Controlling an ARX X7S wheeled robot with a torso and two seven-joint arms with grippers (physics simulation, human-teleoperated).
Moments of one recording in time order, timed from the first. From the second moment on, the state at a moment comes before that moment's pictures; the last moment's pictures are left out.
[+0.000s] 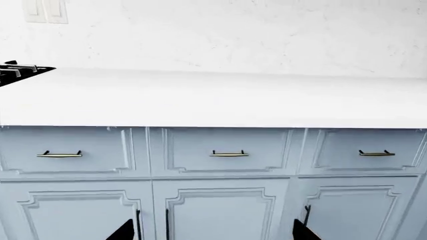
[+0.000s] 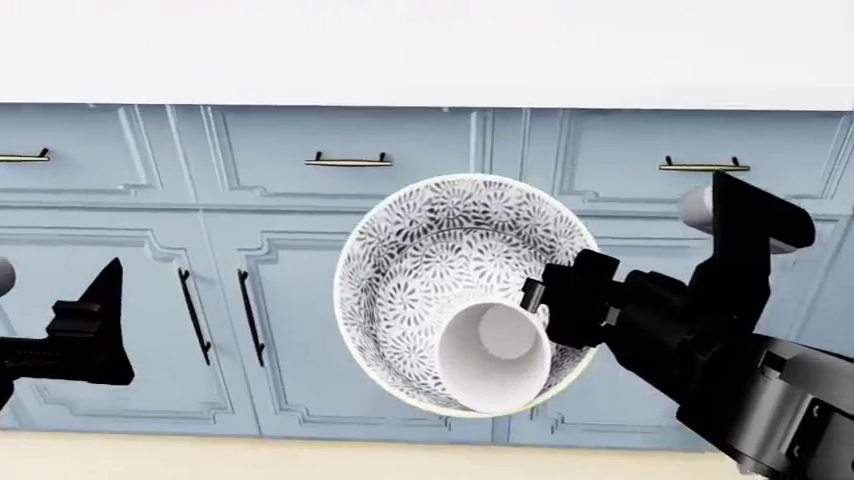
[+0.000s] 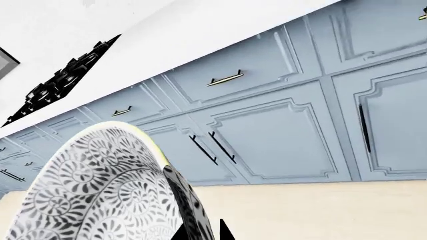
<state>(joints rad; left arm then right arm) -0.48 -0.61 0.16 0.38 -0.90 -0.69 -0.41 1.08 0.78 -0.91 0.27 1.77 0.49 0.20</state>
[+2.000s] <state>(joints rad) -0.65 -0.63 0.20 0.39 -0.95 -0.78 -0.43 1.21 0.75 -0.89 0.32 1.78 0.56 0.24</state>
